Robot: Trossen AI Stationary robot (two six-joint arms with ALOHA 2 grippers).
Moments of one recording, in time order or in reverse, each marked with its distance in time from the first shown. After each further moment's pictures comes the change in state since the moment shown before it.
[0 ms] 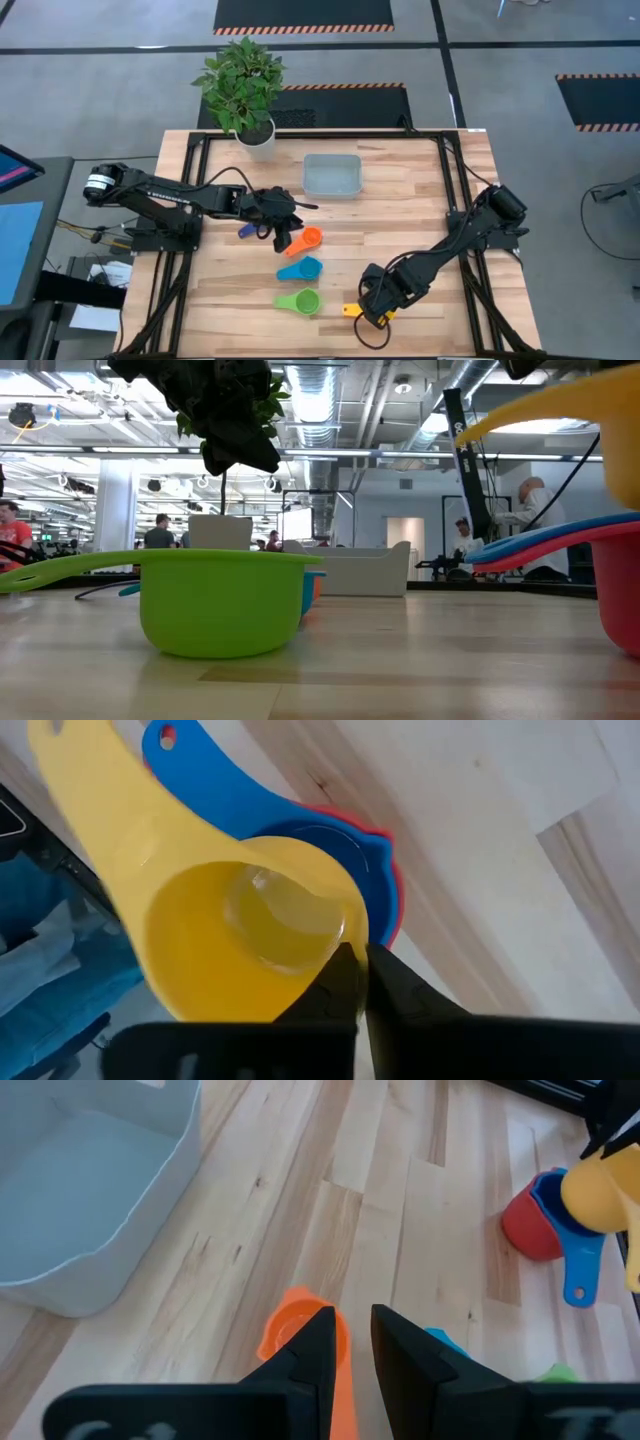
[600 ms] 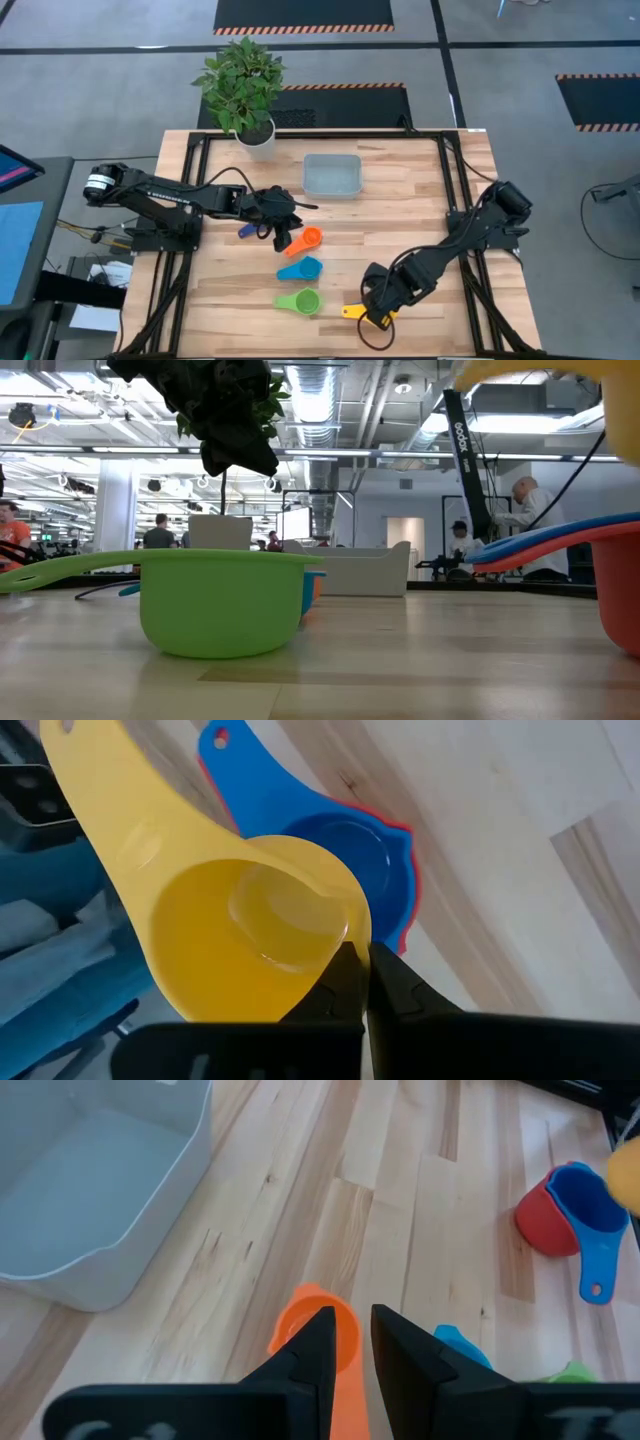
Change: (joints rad) left arm 0.000 0.000 0.000 -0.014 -0.025 0.007; right arm 0.001 -0.048 0.001 0.016 -0.002 -0.019
